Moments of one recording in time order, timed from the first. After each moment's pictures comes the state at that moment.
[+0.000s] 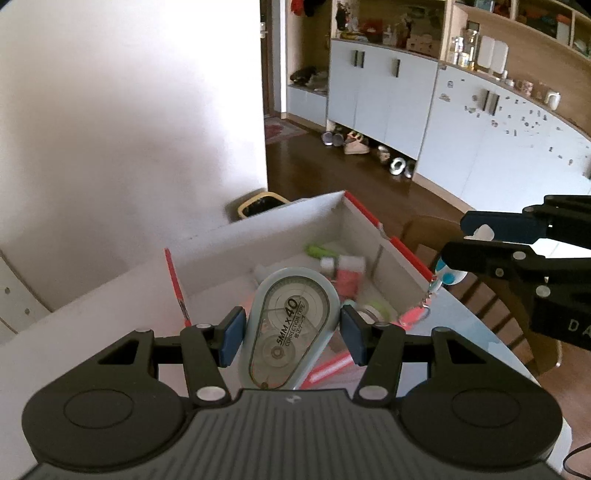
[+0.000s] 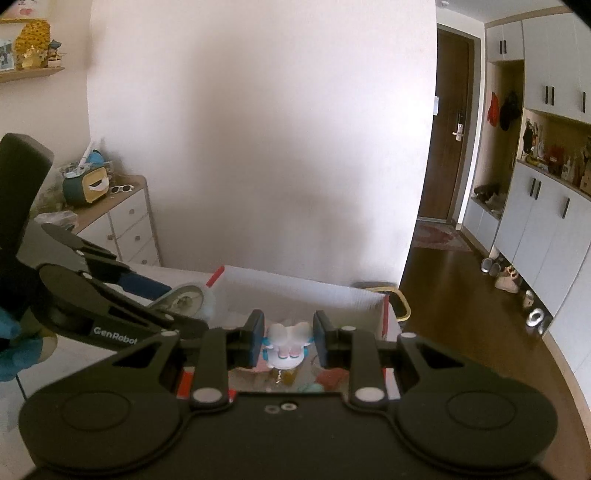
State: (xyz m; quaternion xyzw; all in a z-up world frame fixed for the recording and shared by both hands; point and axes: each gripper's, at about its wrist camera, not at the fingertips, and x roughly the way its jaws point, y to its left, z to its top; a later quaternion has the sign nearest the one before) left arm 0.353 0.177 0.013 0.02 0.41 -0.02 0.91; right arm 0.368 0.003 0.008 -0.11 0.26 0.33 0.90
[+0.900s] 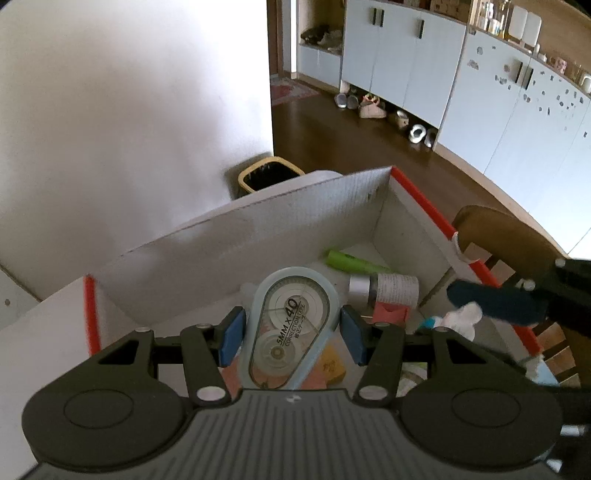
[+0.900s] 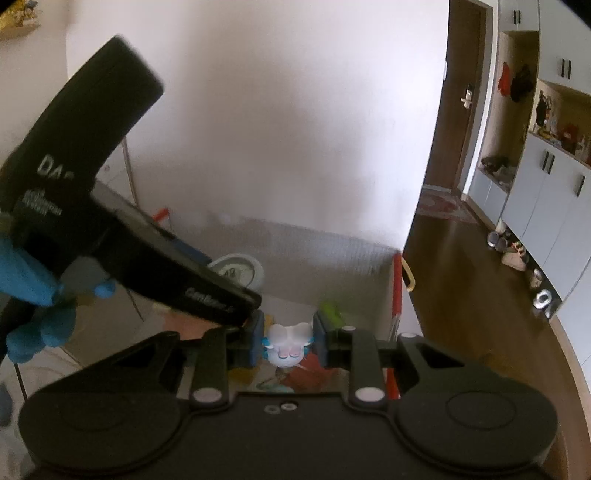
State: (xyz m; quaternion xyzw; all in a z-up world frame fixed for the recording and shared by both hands) left arm 0.490 0.174 -0.083 0.01 0.47 0.00 0.88; right arm 0.452 0.032 -0.091 -0.13 0.31 0.32 0.88
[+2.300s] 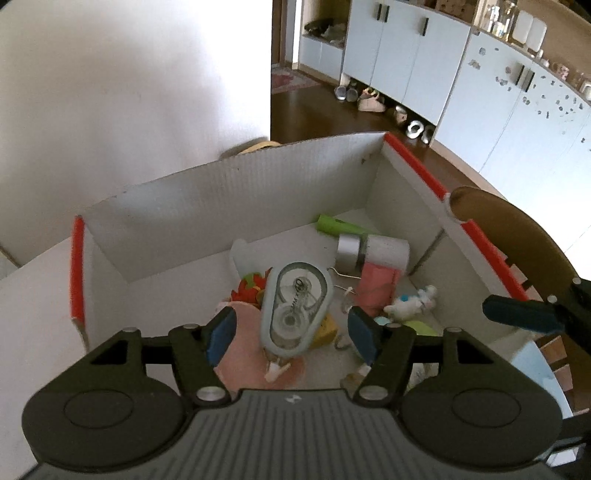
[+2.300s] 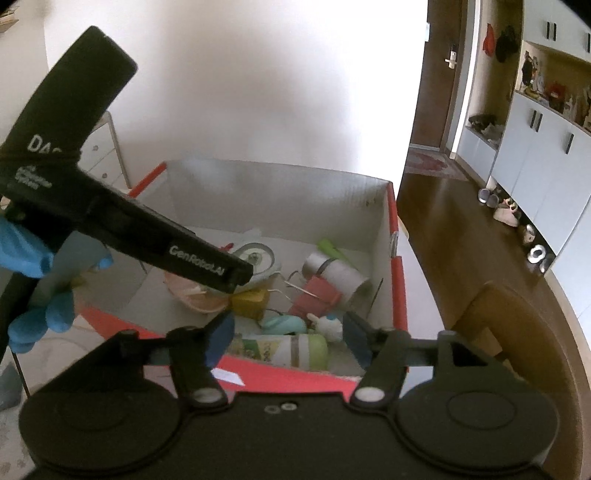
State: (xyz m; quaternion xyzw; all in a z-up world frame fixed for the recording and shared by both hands) left arm 0.459 0.176 -0.093 -0.02 0.48 -0.01 0.88; right arm 0.434 0.019 -0.102 -0.12 0.37 0.30 0.87
